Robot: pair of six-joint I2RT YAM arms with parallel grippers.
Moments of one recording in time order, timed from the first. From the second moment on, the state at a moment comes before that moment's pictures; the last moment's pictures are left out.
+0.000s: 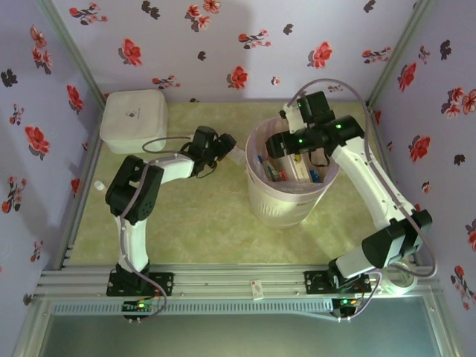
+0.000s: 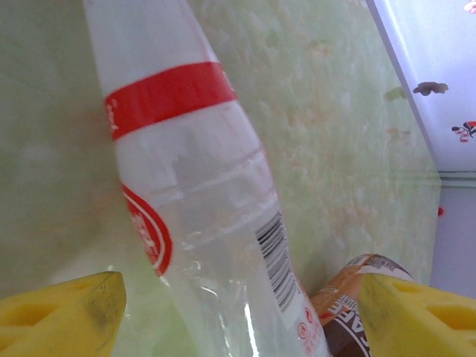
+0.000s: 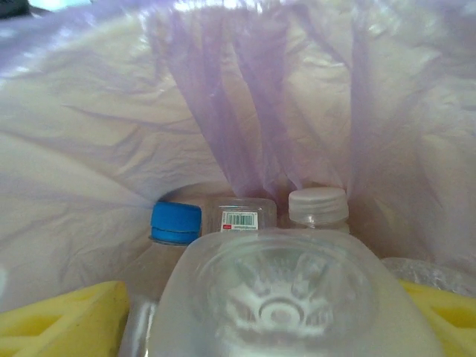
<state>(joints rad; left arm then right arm) -0.52 2.01 1.21 0.16 0.09 -1.13 0.42 1.47 1.62 -1.06 -0.22 0.09</state>
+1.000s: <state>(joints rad) -0.57 2.14 1.28 0.26 0.14 -1.23 0.38 1.23 1.67 -1.12 -0.19 0.08</state>
